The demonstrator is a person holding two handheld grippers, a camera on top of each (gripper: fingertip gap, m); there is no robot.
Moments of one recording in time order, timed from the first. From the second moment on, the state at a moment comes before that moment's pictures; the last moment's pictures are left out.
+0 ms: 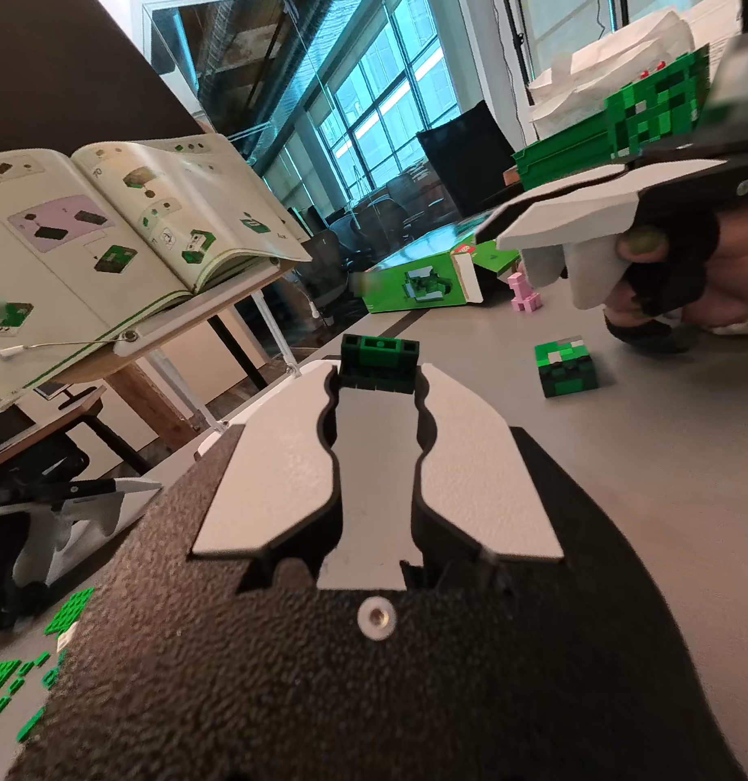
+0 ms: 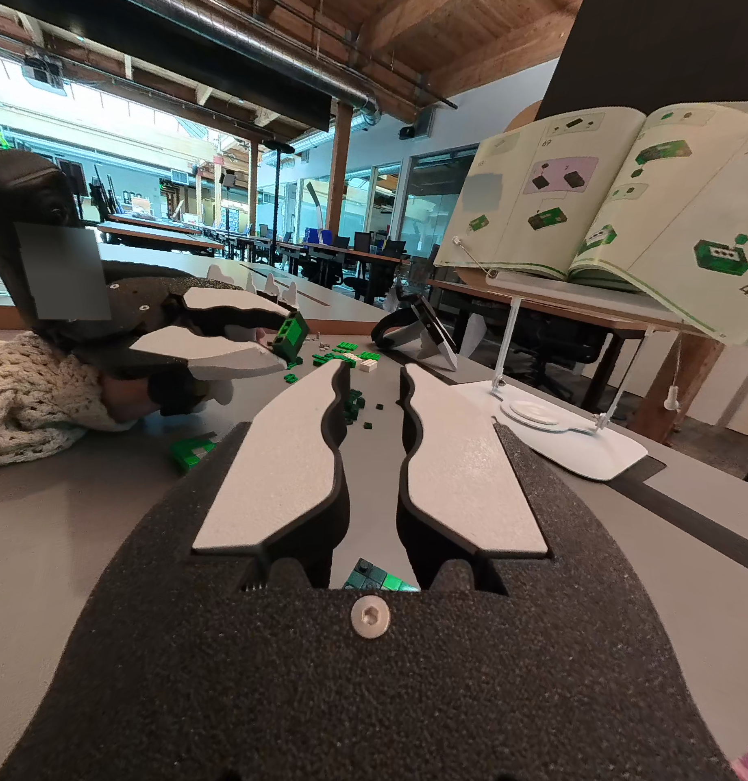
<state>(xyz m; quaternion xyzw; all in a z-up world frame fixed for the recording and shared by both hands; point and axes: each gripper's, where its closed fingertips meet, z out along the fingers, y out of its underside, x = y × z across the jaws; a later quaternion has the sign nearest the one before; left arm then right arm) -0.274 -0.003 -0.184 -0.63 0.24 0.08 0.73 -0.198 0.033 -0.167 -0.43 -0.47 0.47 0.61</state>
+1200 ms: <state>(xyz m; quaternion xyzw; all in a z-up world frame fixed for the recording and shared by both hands) -0.260 -0.010 -0.181 -0.62 0.25 0.02 0.74 -0.203 0.025 -0.174 -0.42 -0.50 0.46 0.60</state>
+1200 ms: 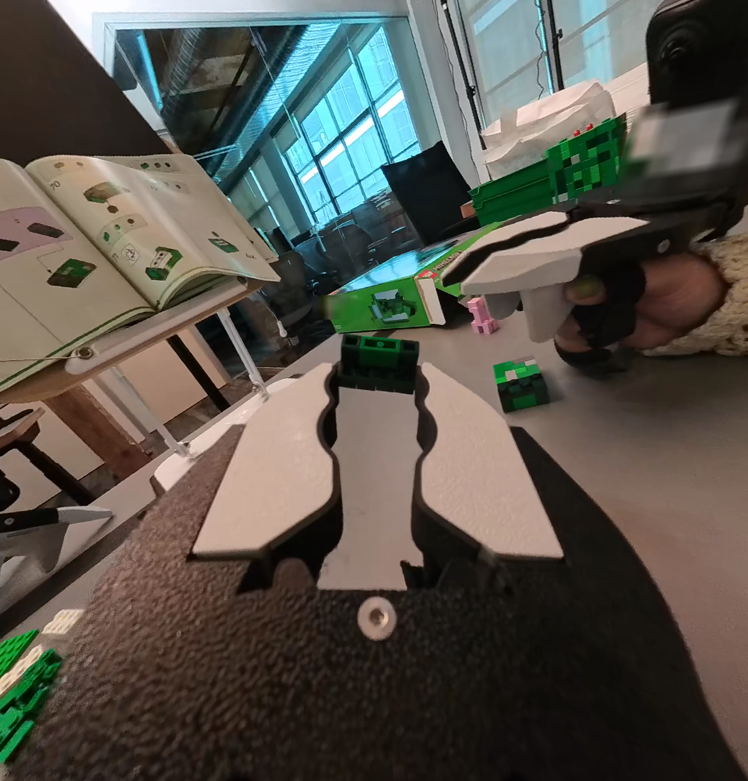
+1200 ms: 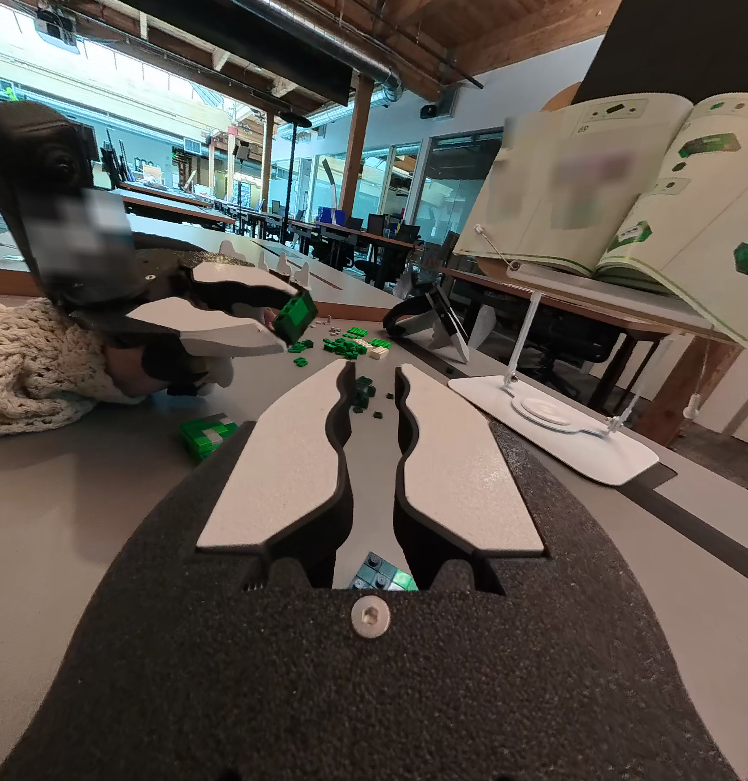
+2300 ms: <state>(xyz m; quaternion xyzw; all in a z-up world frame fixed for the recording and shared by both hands) -0.200 -0.035 -0.213 -0.62 0.46 0.00 0.64 -0.207 -0.058 -0.209 -0.48 -0.55 0.68 0.07</state>
